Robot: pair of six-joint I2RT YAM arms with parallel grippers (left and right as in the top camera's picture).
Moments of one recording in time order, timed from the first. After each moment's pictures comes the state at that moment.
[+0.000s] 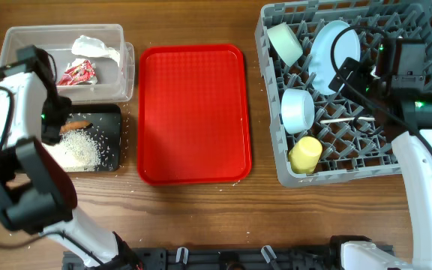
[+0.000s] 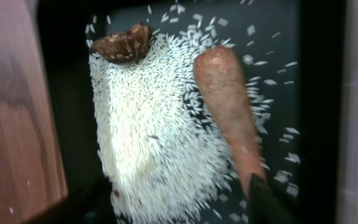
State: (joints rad) left arm 0.34 1.92 1.48 -1.14 -0.32 -1.12; right arm -0.01 1.33 1.31 -0.88 0.12 0.41
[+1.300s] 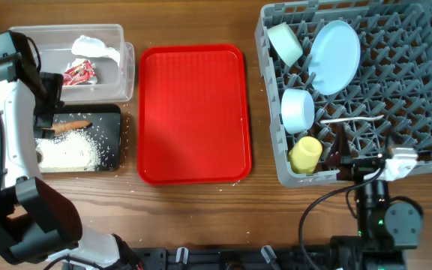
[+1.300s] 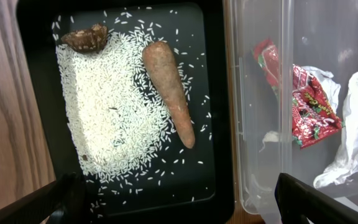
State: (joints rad) left arm 0.34 1.72 1.53 -1.14 -0.19 -1.12; right arm -0.01 0.12 0.27 -0.10 0.02 0.10
